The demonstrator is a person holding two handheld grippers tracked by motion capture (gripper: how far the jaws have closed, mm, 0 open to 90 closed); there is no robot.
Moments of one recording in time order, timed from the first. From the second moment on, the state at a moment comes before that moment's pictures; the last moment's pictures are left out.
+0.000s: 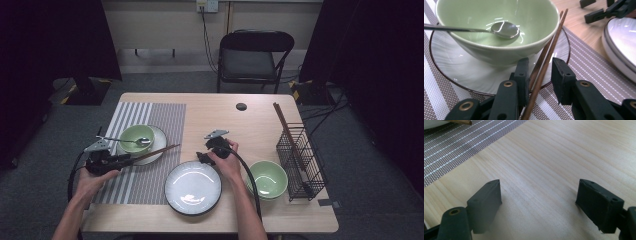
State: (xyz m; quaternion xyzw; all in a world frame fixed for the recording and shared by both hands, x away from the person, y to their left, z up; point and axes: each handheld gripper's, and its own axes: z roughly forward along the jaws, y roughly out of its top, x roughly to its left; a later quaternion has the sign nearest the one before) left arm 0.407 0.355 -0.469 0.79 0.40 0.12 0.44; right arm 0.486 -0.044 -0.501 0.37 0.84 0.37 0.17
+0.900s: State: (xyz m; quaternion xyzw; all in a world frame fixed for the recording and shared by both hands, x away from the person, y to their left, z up) left arm 0.405 0.366 -0.474 0.79 0.42 0.13 0.43; right arm 0.486 -0.044 -0.501 0.37 0.84 0.37 0.17
